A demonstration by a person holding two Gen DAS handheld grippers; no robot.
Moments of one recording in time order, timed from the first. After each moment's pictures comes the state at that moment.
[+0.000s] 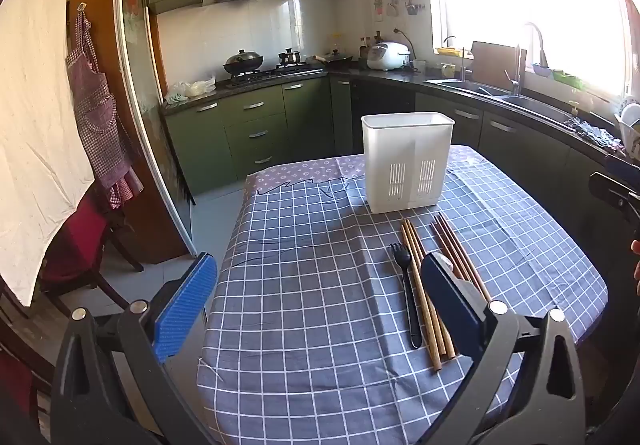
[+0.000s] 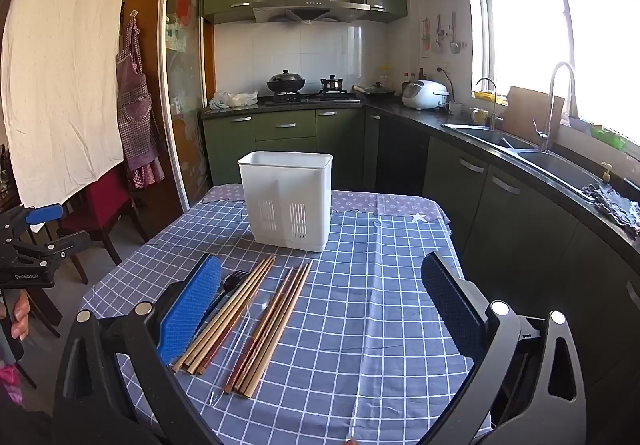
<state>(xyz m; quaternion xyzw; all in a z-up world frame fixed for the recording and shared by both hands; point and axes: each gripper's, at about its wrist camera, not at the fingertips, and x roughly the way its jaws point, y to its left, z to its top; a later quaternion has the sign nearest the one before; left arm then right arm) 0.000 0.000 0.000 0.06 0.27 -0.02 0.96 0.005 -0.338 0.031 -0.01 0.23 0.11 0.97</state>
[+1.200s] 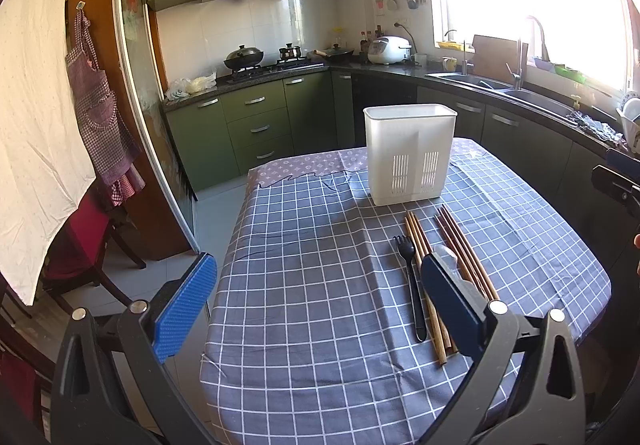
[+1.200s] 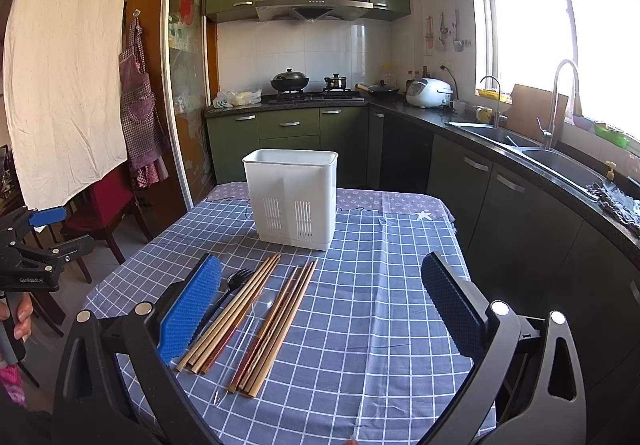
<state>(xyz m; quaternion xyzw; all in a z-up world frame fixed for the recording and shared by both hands) 0.000 0.003 -0.006 0.07 0.28 -0.02 0.96 0.006 -0.333 0.025 -0.01 0.23 0.12 0.97</state>
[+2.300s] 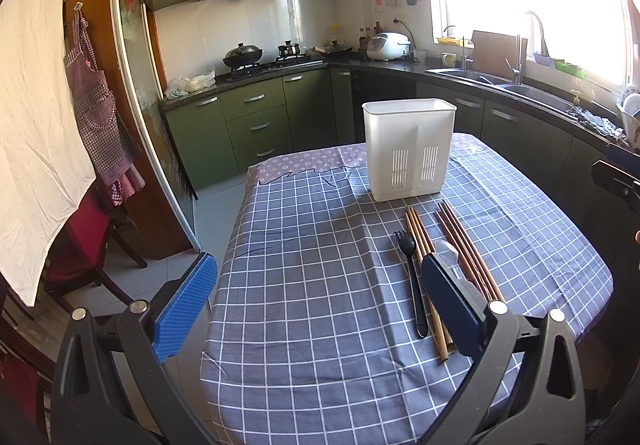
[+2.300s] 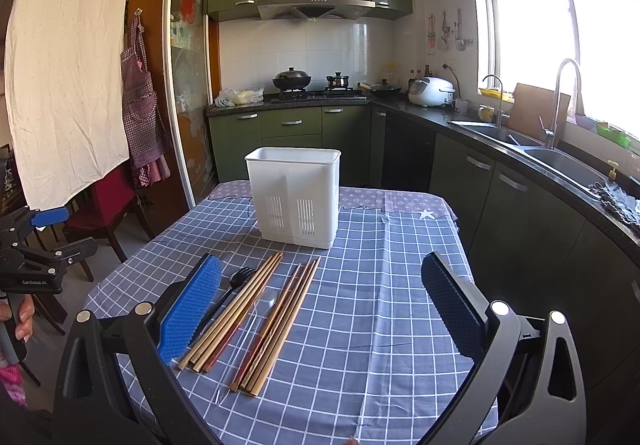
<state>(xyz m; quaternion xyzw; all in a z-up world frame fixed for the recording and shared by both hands) 0.000 0.002 -0.010 0.07 0.29 -0.02 0.95 0.009 -0.333 0.021 -0.01 0.23 0.12 0.97</state>
